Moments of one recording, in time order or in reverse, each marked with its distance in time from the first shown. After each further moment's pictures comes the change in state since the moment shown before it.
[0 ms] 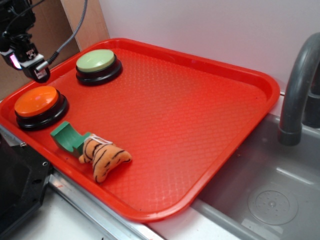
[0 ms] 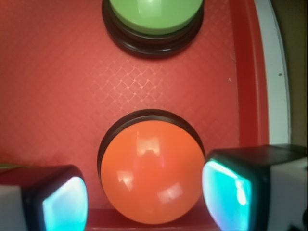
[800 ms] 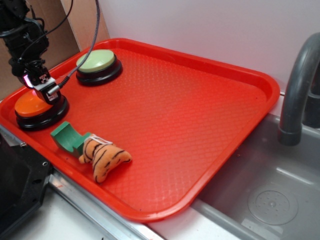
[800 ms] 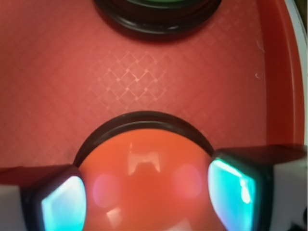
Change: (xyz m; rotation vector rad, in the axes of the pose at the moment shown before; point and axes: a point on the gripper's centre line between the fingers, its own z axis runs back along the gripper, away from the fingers) arm -0.007 0.001 -0.043 -0.002 0.058 -0.041
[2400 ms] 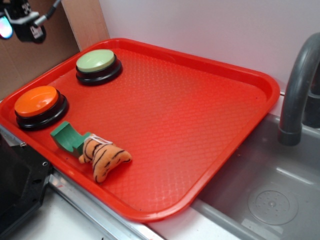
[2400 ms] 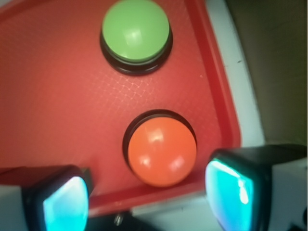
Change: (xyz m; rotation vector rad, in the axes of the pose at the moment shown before) arm 0.013 -0.002 0.077 -0.031 -0.011 0.258
